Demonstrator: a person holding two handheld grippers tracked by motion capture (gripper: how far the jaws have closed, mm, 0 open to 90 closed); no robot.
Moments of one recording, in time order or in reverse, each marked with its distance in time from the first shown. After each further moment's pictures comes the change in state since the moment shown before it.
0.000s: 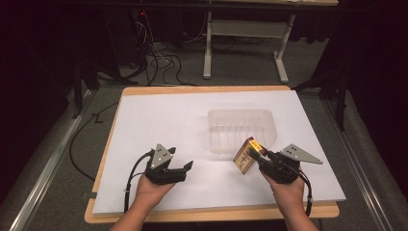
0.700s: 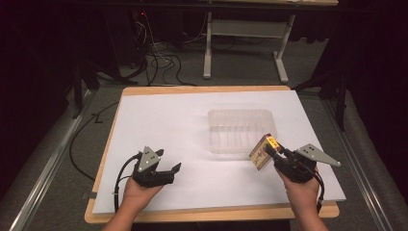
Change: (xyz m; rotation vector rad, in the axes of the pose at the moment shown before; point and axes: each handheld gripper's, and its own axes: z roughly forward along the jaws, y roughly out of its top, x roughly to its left) left arm 0.015 -0.013 -0.024 0.016 0.039 0.017; right arm -0.027 0.003 -0.023 -0.029 -0.121 -0.006
